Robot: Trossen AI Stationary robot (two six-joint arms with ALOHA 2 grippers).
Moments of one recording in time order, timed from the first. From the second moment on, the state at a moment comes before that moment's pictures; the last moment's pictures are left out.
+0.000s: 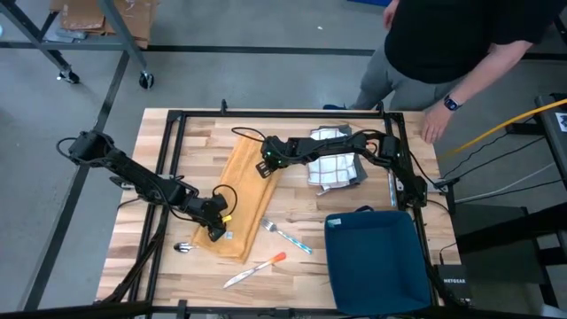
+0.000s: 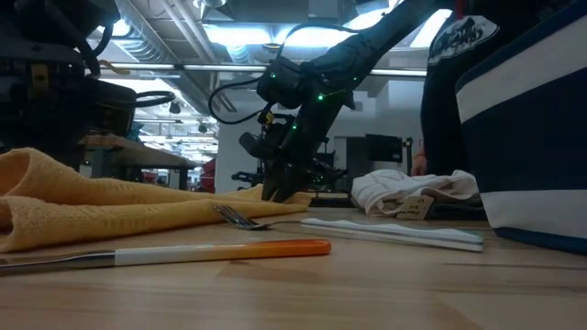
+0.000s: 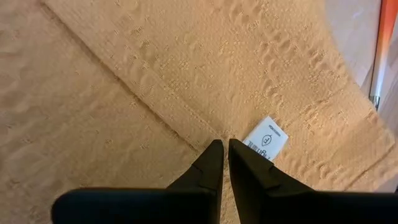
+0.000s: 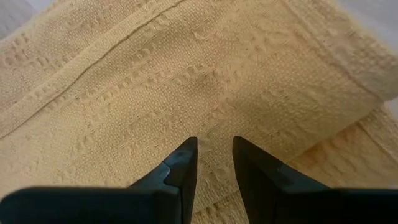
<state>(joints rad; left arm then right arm) -0.40 1.21 0.40 -0.15 0.00 -1.07 -0.23 2.21 1.56 -0.34 0.14 0.63</state>
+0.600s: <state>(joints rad) -0.40 1.09 0.40 -0.24 -0.11 -0.99 -0.19 2.18 1.56 -0.39 0.02 0.63</state>
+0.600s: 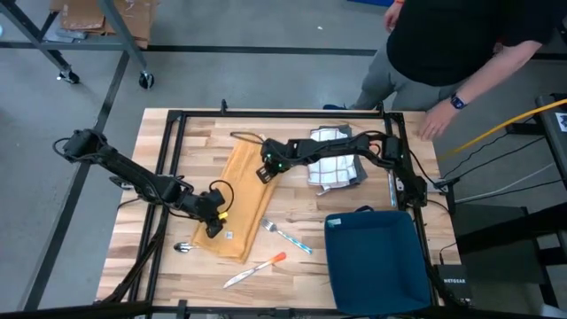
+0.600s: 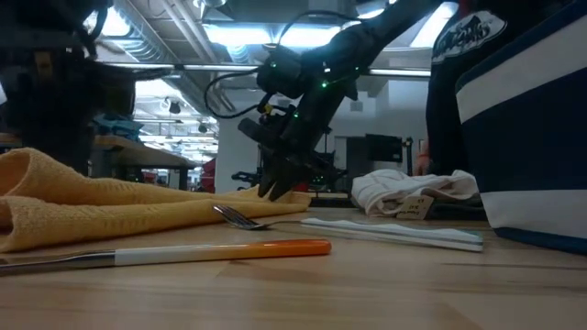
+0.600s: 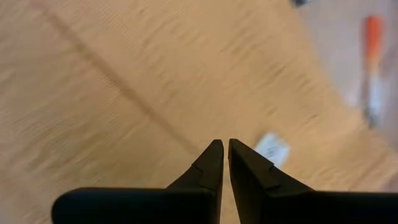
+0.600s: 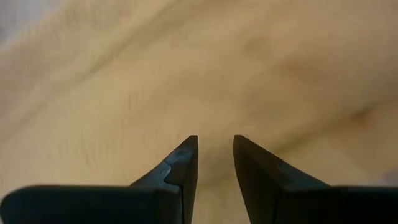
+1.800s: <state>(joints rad) -0.46 1.38 0.40 0.02 -0.04 -1.05 -0.25 2.25 1.56 -0.23 0.12 0.64</state>
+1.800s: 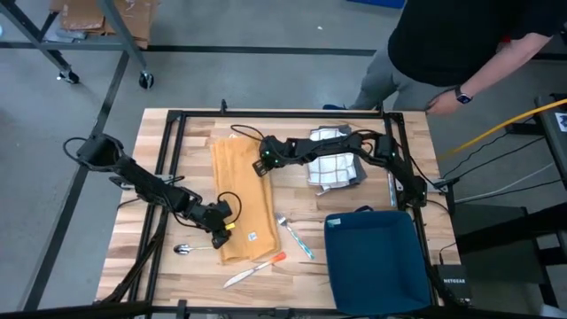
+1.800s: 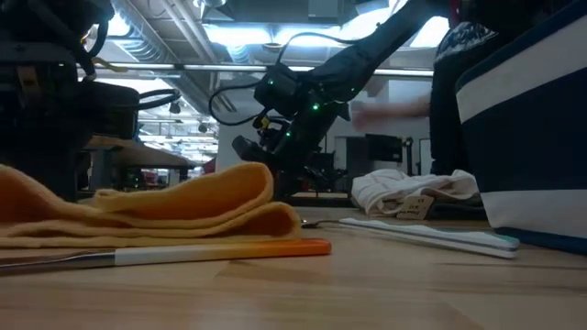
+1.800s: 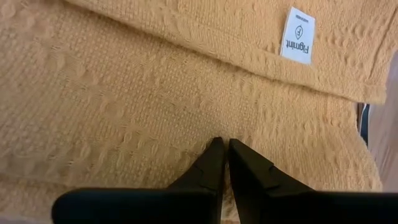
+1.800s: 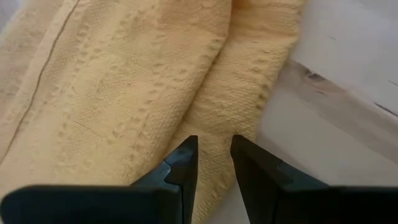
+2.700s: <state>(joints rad) -0.40 0.97 0.40 -0.08 -0.12 -0.77 -0.21 2.12 1.69 -0.22 0.03 0.37</state>
